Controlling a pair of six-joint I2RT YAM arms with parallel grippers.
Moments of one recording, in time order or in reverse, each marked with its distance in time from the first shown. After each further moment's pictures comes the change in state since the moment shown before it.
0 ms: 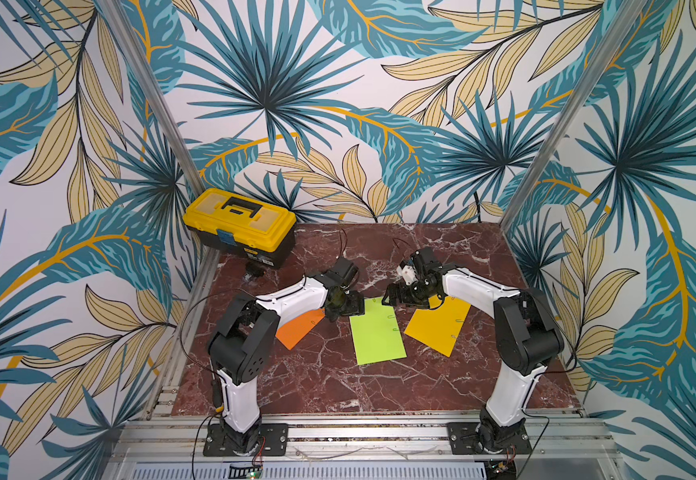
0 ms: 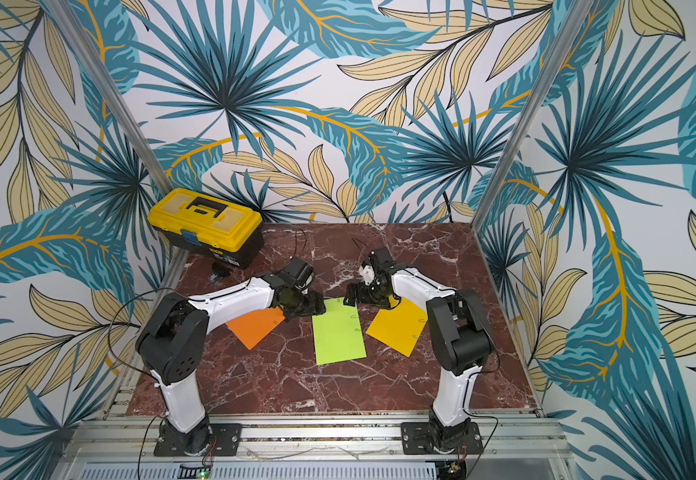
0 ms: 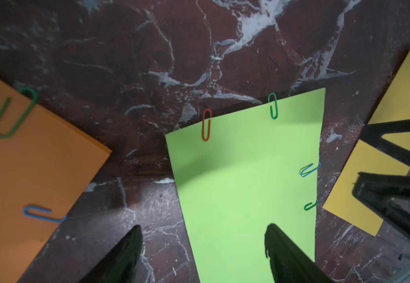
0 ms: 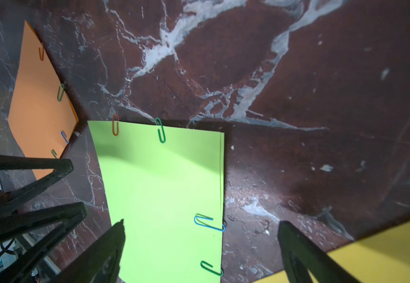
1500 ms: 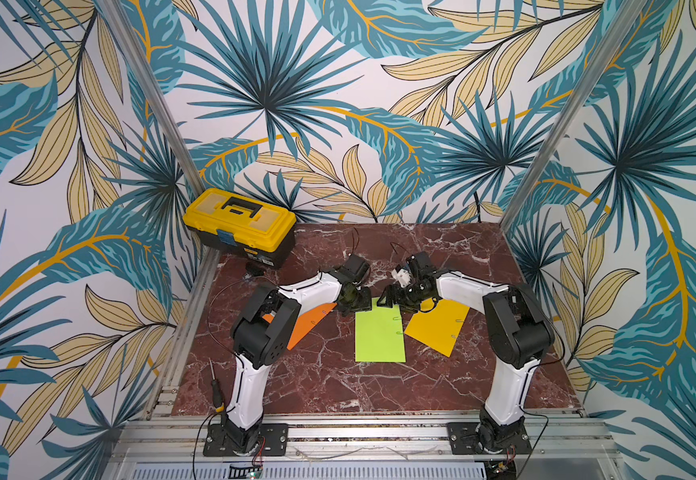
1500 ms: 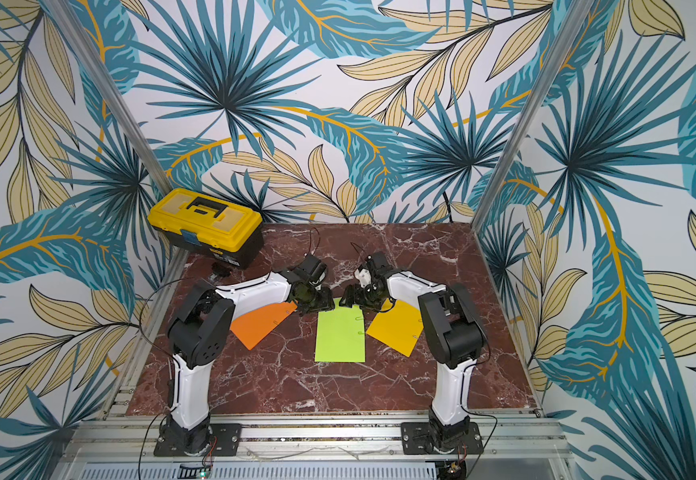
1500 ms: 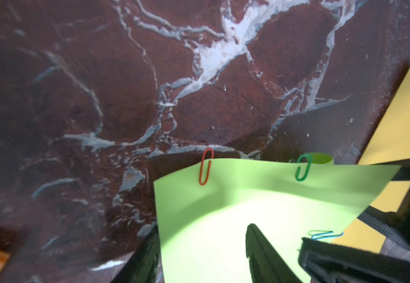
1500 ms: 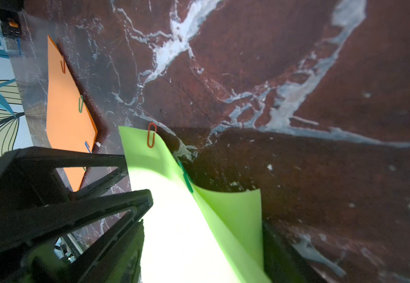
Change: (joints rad) left arm -0.027 0.185 0.159 0.031 0.016 0.010; right arm 0.012 0.055 -0.037 0.135 -0.114 0.122
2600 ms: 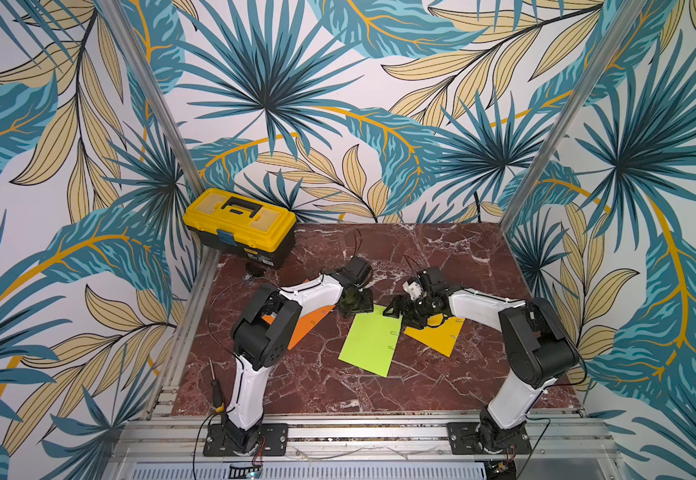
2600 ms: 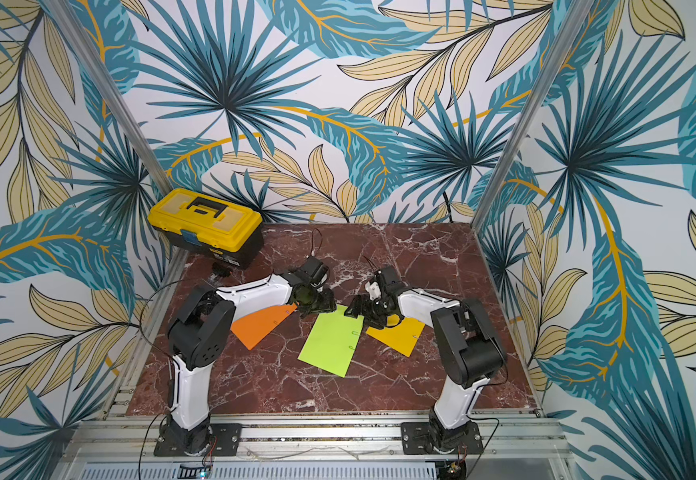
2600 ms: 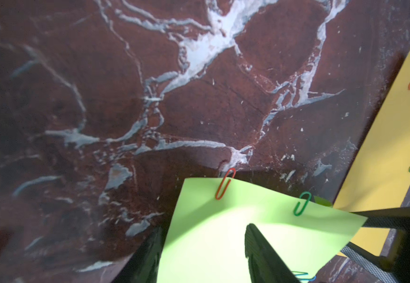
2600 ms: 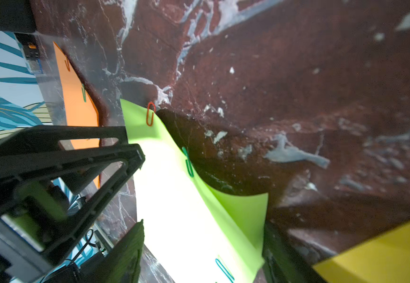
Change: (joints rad) left arm -0.021 -0.010 -0.027 0.032 -0.009 -0.001; right arm -0.017 -0.164 -0.269 0.171 -0.051 0.234
